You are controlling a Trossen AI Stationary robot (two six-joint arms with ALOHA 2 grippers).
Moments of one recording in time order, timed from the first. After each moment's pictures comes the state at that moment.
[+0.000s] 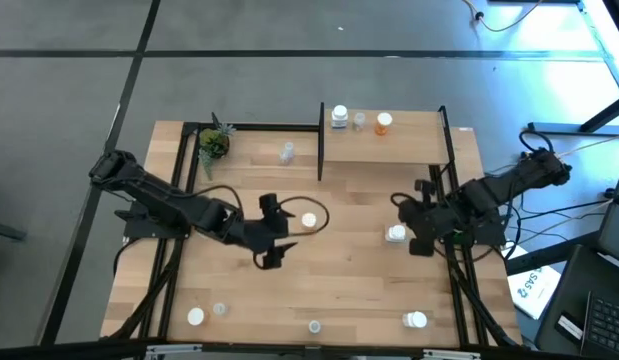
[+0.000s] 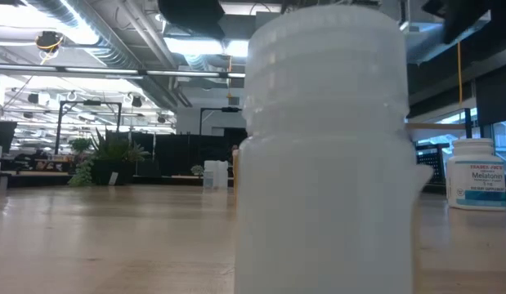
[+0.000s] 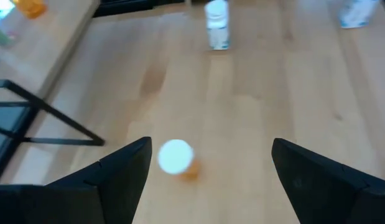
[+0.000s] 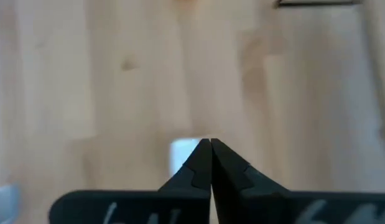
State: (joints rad) left arm -0.39 1.43 1.13 -0.44 -0.53 -0.23; right arm 0.48 1.15 1.20 -1.29 0.33 0.53
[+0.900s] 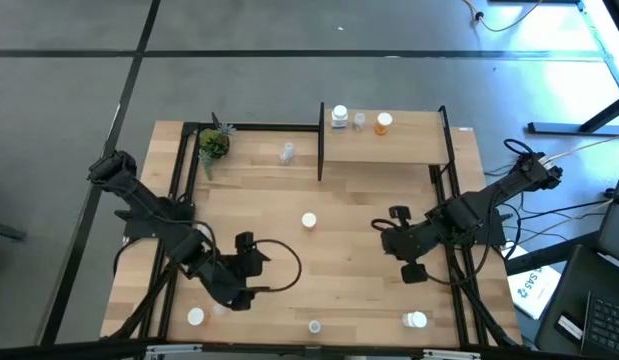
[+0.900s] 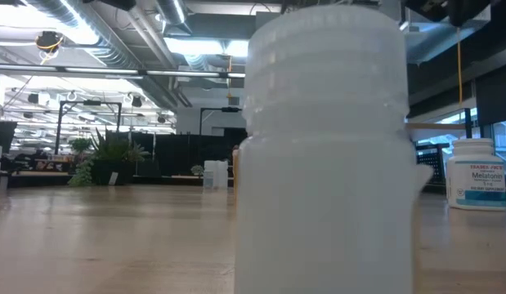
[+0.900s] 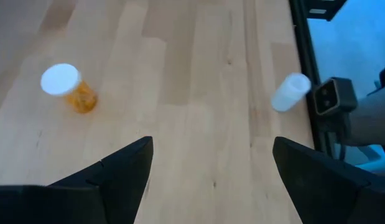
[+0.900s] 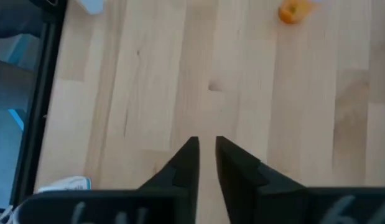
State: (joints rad) left arm -0.71 1.43 1.13 -0.59 -0.50 -0.65; right arm 0.52 1.28 1.20 -1.02 0.14 0.38
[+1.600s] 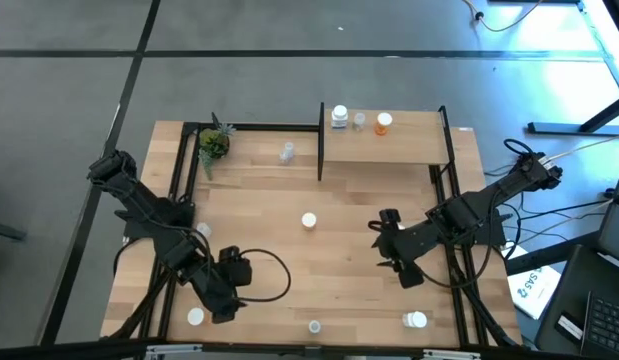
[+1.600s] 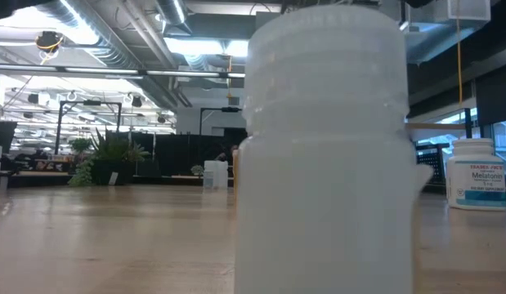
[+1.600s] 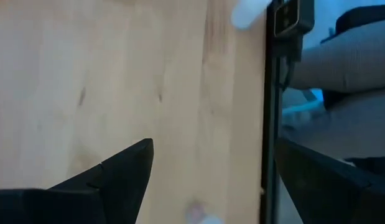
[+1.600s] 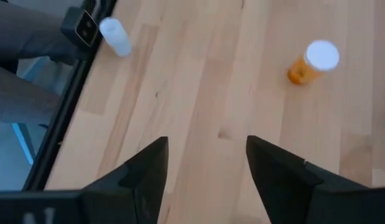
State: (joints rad) left arm -0.77 1.43 1.13 -0.73 -0.20 -0.92; right arm 0.52 1.28 1.20 -0.85 0.14 0.23
